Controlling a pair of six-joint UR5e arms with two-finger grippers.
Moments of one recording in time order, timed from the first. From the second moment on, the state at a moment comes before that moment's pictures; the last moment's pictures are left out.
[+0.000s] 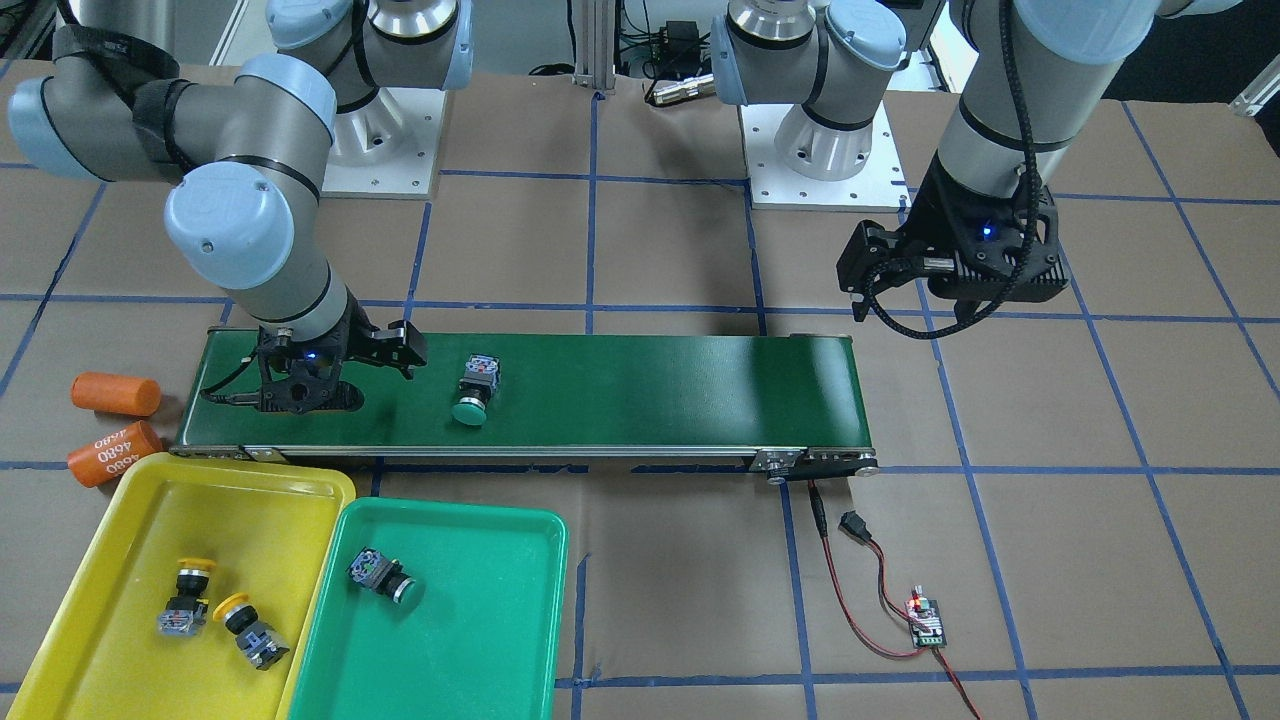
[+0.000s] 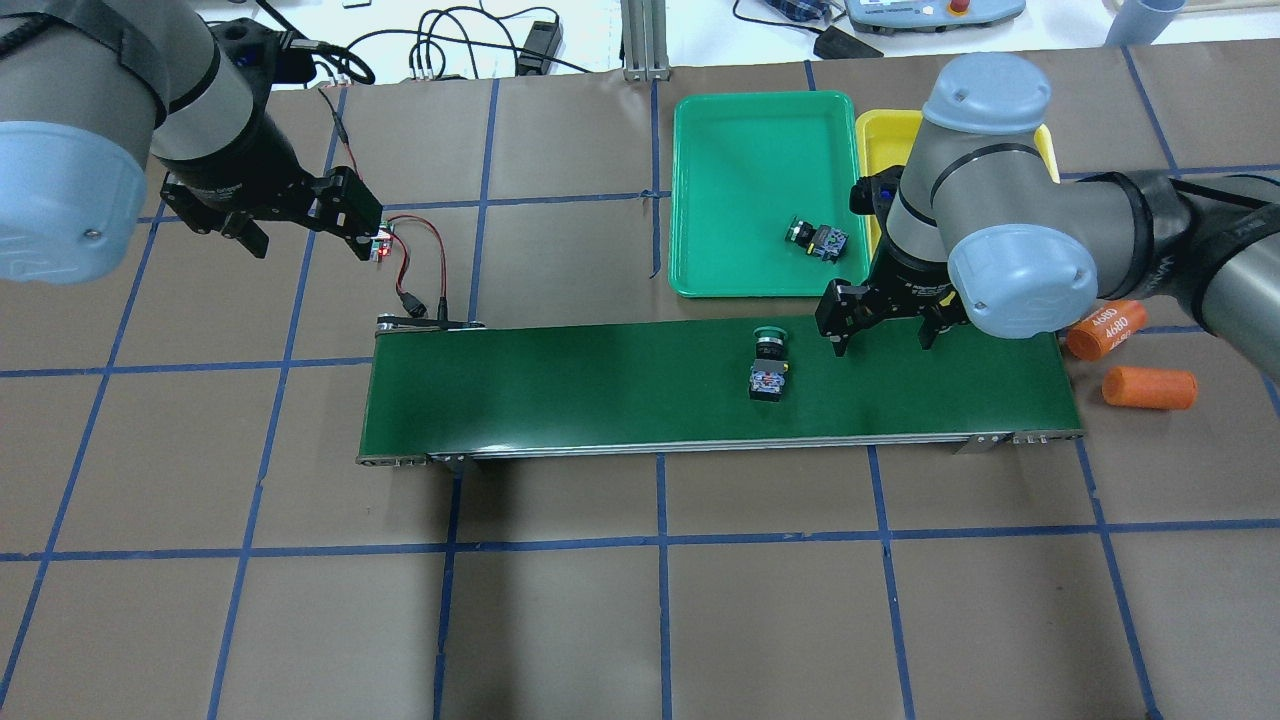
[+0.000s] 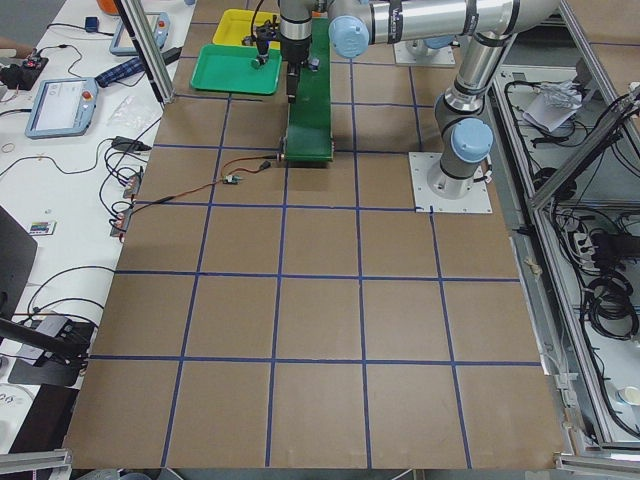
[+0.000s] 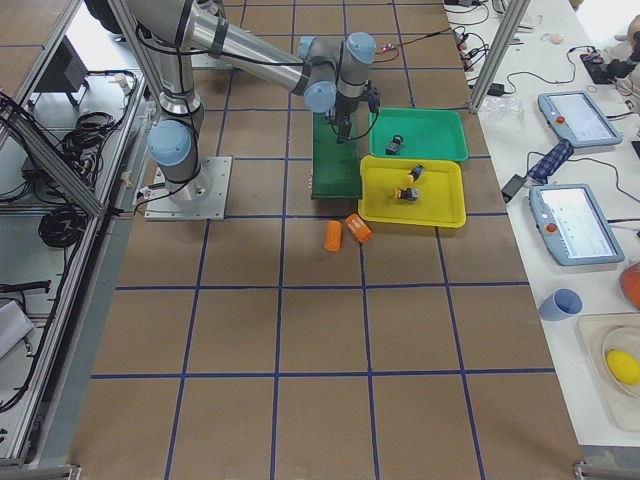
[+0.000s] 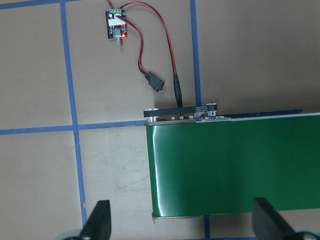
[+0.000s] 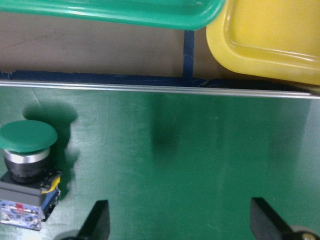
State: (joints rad) left arm -1.50 -1.59 -1.67 -1.39 1.61 0.12; right arm 1.57 -1.37 1.87 -1.93 -1.55 -0.05
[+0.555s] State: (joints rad) left arm -1.50 -1.60 -1.67 -1.36 1.61 0.12; right arm 1.64 -1.37 1.87 -1.93 -1.53 0.03
